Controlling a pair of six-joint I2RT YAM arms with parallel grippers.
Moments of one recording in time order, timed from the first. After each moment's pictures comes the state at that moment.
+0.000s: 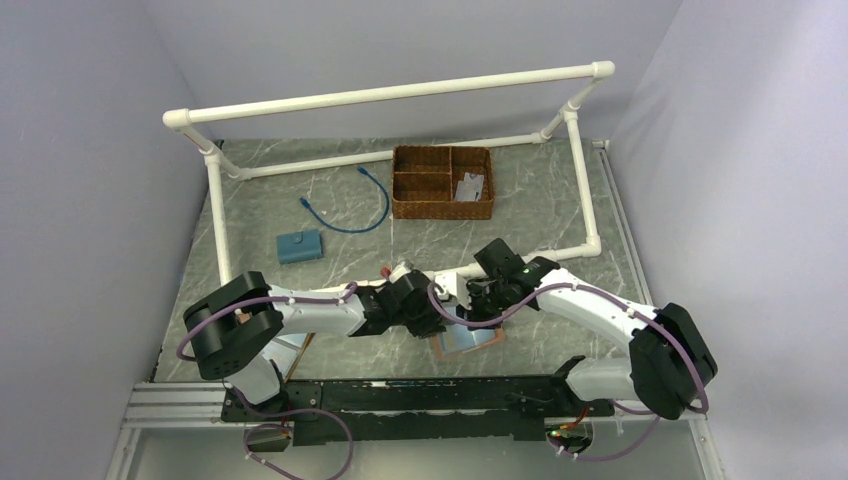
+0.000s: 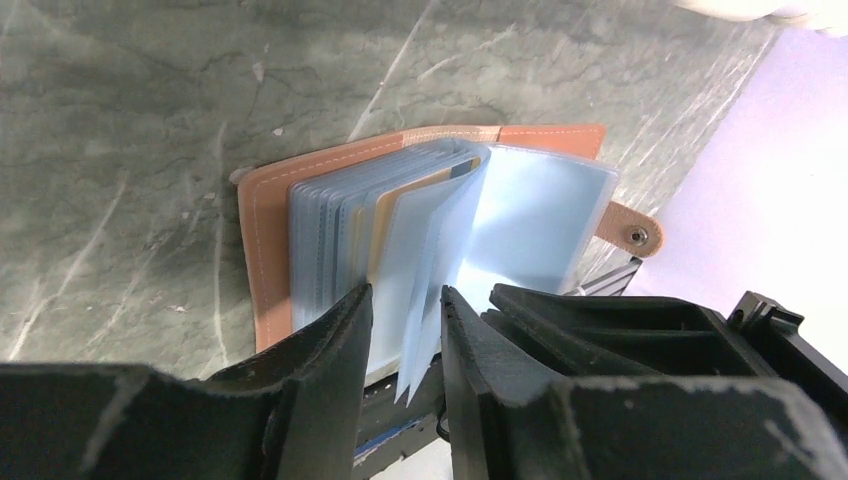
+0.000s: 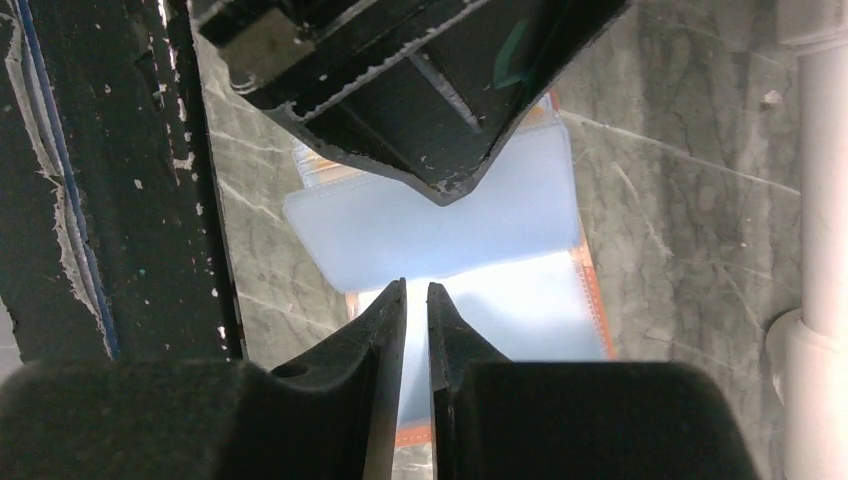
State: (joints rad) left arm -1.07 1.60 0.76 0.02 -0.04 -1.55; right arm 0.68 1.27 0.71 -0.64 -0.51 -0.72
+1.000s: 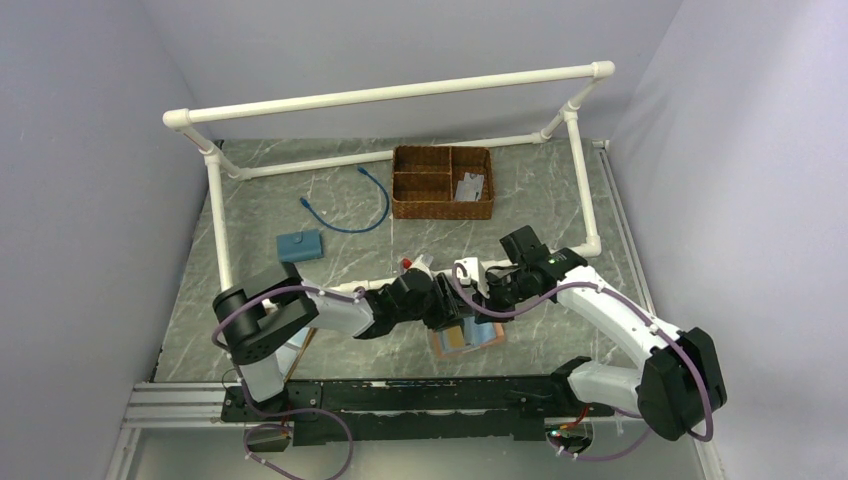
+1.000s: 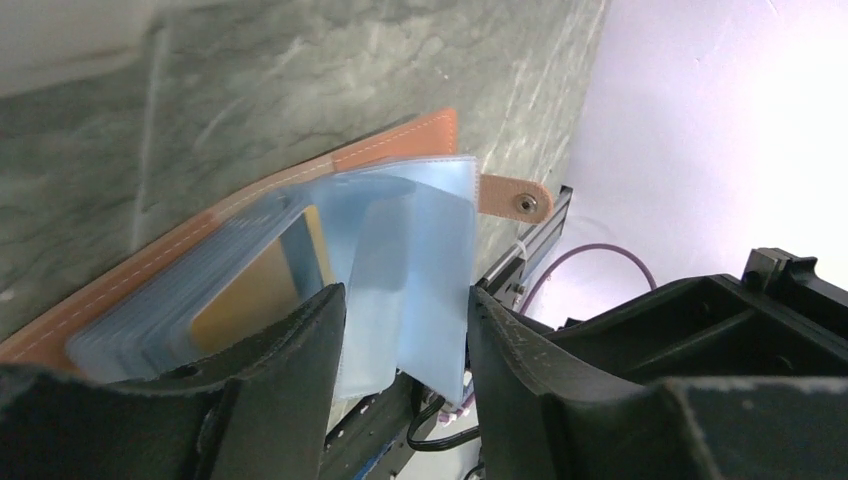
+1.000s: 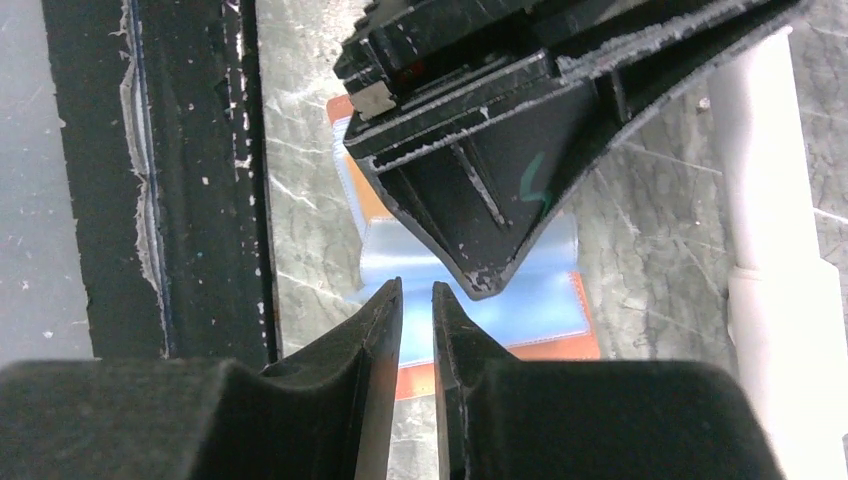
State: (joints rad) left arm -1.04 1.74 0.69 0.52 0.08 -1.40; right arm 0.50 1.17 0.76 -0.78 -0.69 -0.83
